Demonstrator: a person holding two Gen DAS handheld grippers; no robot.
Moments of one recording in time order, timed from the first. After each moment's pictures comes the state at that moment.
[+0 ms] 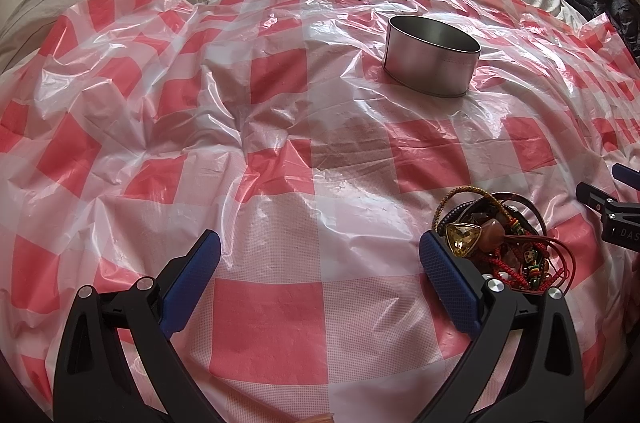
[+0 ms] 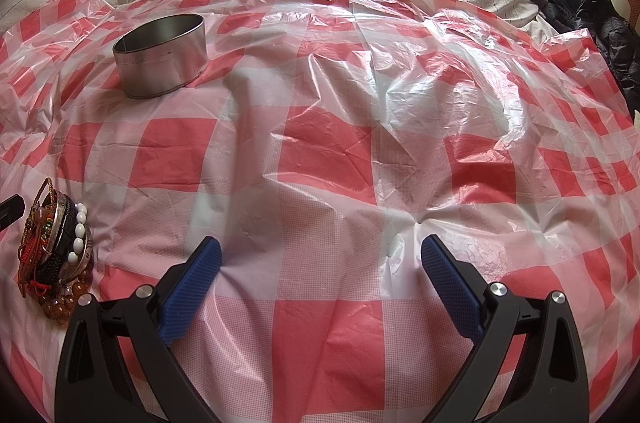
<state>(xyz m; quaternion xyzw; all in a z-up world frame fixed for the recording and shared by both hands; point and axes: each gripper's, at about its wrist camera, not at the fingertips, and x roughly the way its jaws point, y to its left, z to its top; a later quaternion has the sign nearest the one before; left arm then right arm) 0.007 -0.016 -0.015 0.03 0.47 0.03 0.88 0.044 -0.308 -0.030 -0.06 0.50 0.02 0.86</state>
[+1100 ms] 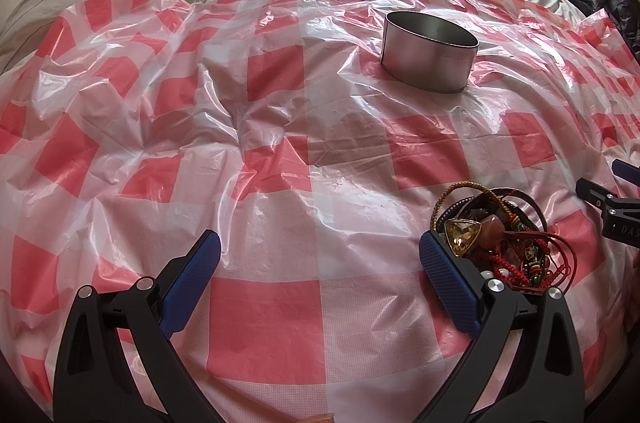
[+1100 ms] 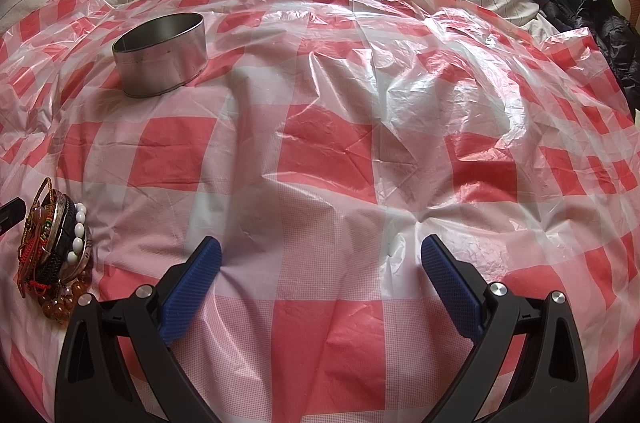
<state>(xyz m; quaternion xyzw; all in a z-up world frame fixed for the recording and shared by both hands) 0.004 -0.015 -0.019 0.03 0.47 0.03 0.88 0.045 -0.309 -0.029 -0.06 0.50 0.02 0.86</state>
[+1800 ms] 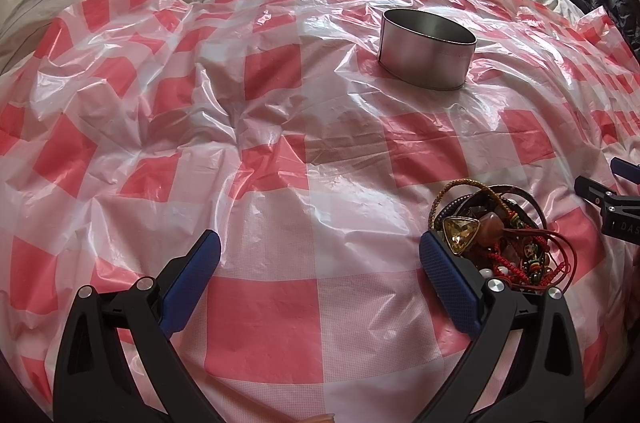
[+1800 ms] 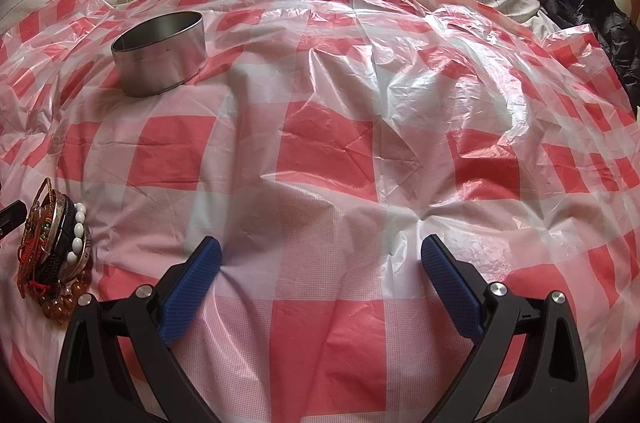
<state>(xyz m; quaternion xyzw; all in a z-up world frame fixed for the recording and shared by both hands) 0.003 -0.016 -0.021 0.03 0.47 0.03 0.88 0.039 -0.309 -0.038 -0.06 0.51 0.03 0.86</state>
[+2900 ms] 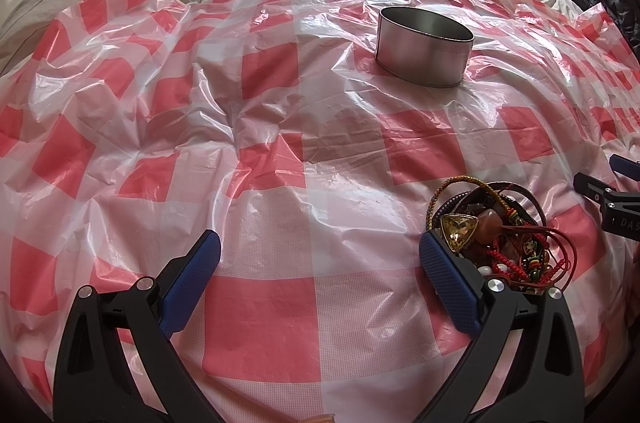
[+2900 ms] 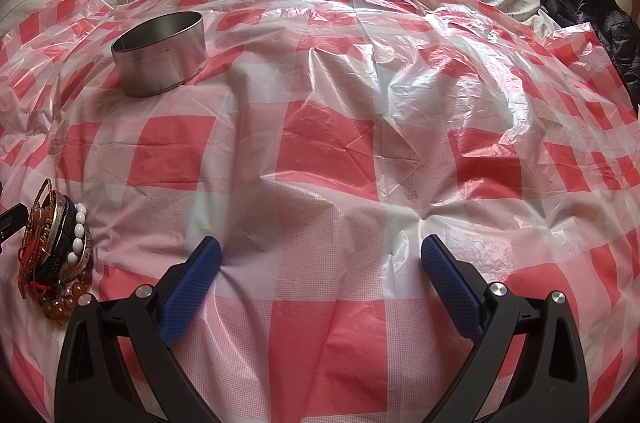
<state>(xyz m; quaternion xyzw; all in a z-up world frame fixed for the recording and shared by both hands) 0.003 -0.018 -0.022 0.03 0.47 0.03 0.88 0.041 -0.311 -0.036 -0.06 0.51 0.03 0.86</state>
